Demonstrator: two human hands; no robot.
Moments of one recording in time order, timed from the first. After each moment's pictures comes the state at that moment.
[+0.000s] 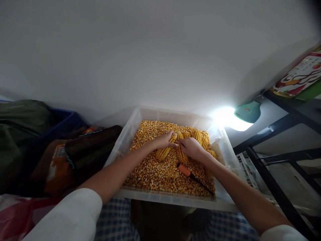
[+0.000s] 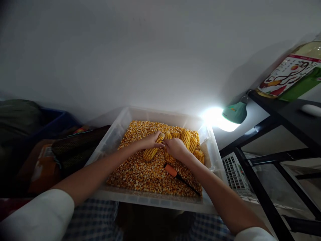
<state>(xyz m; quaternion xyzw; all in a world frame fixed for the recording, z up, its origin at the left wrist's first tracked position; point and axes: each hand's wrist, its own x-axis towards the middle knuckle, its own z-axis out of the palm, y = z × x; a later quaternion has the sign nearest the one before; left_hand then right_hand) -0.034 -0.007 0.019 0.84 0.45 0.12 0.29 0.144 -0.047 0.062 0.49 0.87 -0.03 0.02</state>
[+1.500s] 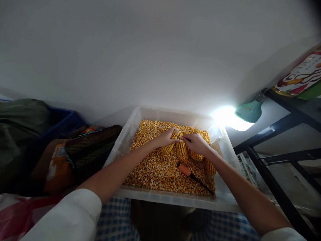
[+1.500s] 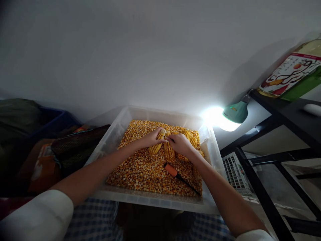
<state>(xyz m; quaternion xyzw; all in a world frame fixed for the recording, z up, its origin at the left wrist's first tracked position) -0.025 -0.008 0.030 0.81 0.42 0.25 0.31 0.157 -0.040 0.073 0.47 0.87 -0.10 -0.11</state>
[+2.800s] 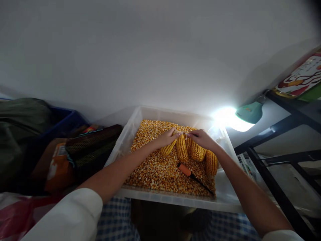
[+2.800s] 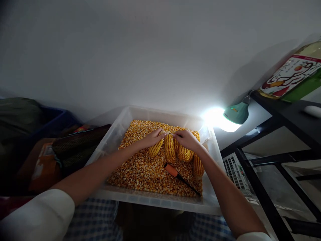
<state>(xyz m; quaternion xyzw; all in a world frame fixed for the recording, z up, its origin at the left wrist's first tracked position) -0.022 -0.014 0.032 0.78 0.44 0.26 0.36 0.181 -0.021 0.079 0.50 0.82 -0.25 -0.16</state>
